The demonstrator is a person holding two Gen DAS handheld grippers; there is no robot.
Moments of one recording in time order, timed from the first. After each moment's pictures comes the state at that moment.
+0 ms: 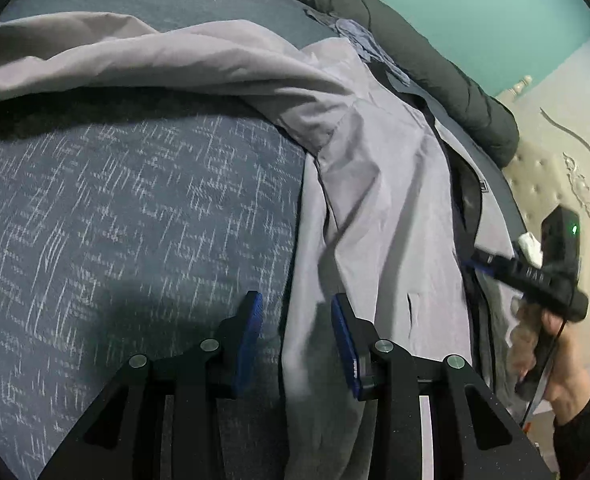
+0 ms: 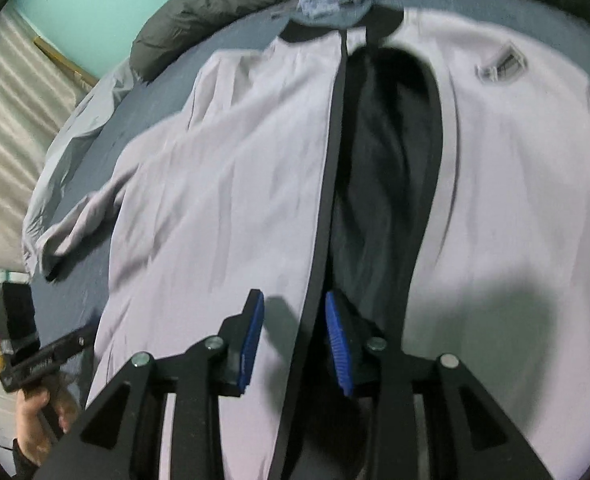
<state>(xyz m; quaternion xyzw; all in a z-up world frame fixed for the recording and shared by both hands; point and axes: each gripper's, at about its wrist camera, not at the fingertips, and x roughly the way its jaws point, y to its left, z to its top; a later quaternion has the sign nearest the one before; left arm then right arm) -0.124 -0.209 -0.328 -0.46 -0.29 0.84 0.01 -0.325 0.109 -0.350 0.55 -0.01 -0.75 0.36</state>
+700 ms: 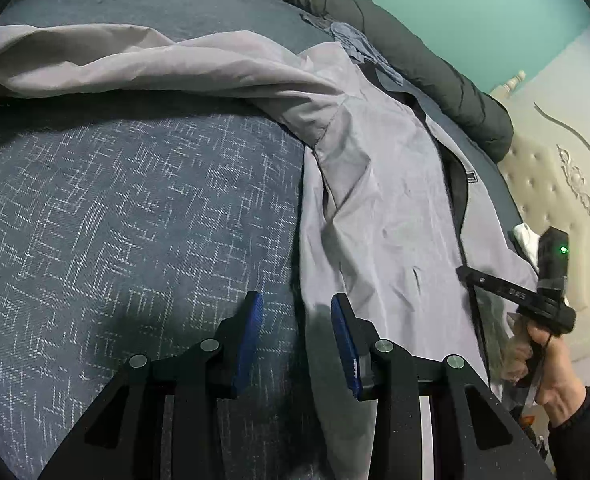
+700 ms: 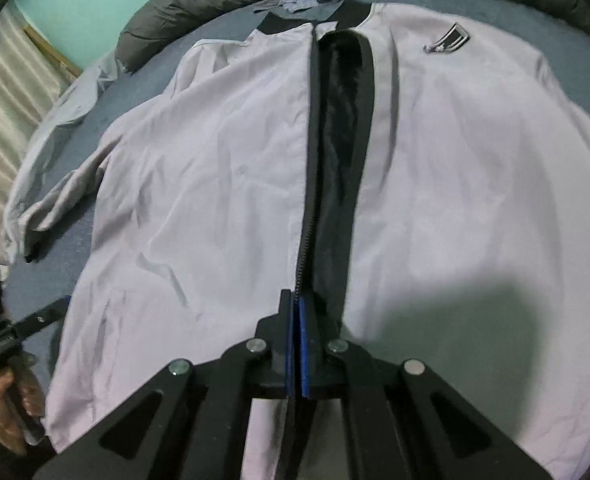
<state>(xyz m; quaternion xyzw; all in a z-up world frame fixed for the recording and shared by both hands) -0.104 -0.207 -0.314 -0.46 -0.28 0.84 0.01 -0.307 0.118 -0.350 0.54 0.01 -0.77 0.34</state>
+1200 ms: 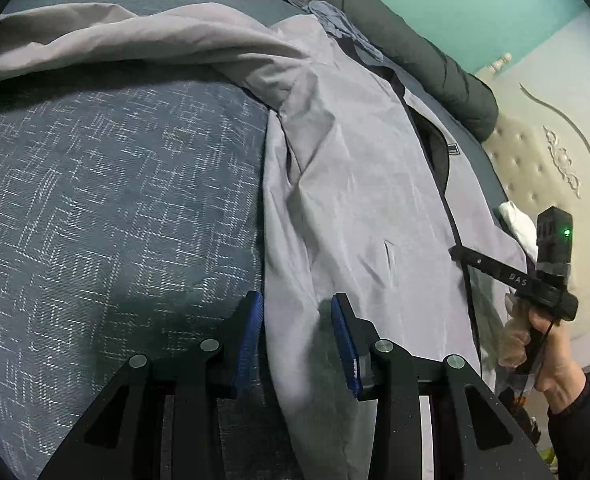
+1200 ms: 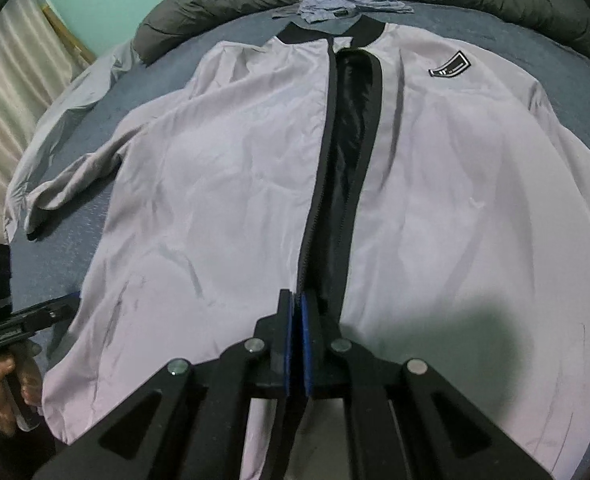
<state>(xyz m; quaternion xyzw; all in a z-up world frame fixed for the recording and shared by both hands) -0.113 -0.179 -0.323 -0.47 -0.28 0.83 0.05 -0.294 0.136 -0.328 0.52 0.06 -0.78 0.35</state>
